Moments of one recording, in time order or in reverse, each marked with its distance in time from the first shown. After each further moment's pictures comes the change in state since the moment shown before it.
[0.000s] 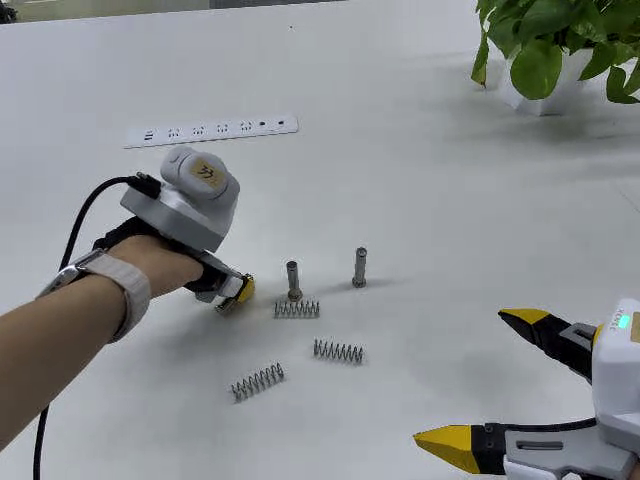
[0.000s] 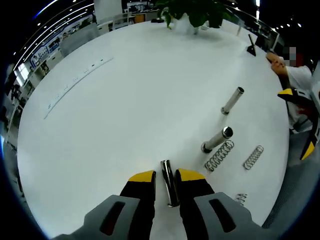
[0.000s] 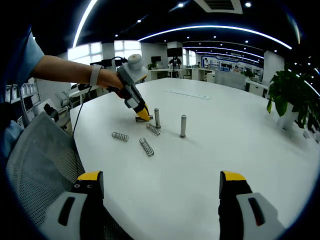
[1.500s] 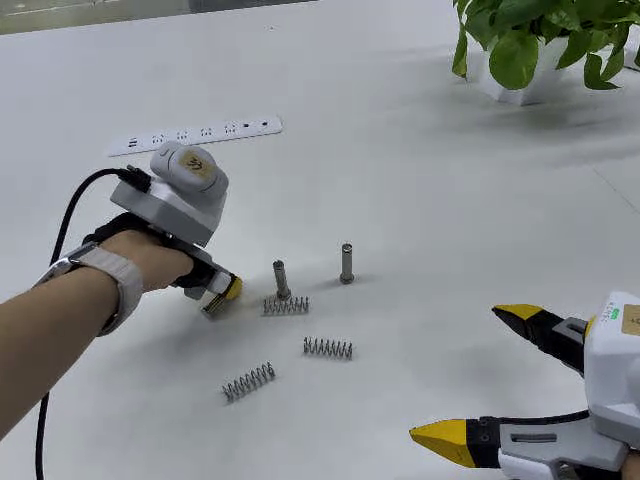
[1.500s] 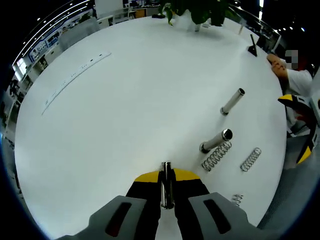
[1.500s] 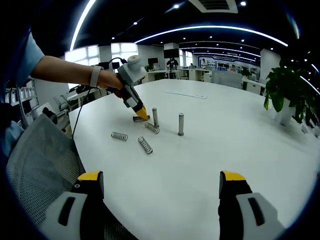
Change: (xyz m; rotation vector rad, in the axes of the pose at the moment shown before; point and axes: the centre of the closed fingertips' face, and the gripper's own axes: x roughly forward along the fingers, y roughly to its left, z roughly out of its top) left arm -0.002 -0.002 -0.005 -0.044 0.012 -0.030; right arm -0.005 -0.001 -0.006 0.027 -0.015 -0.015
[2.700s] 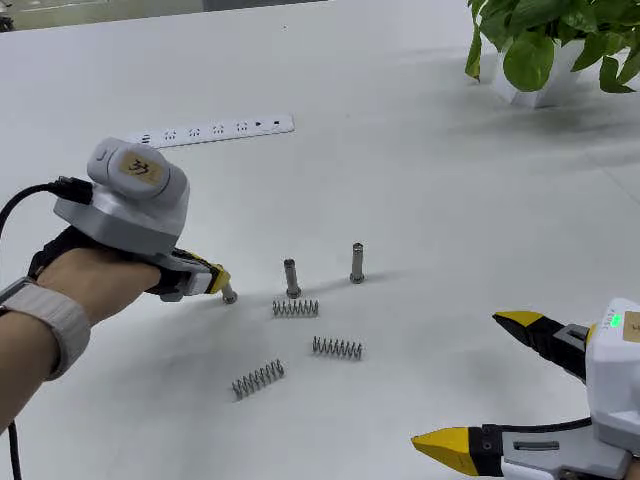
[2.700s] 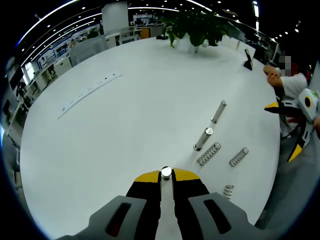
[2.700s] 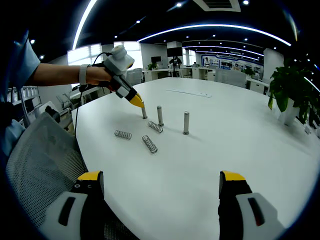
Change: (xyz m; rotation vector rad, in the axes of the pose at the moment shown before) left arm -0.045 -0.001 0.001 -0.022 -0.174 0.049; right arm 0.005 0.007 -0.002 -0.006 0.013 0.029
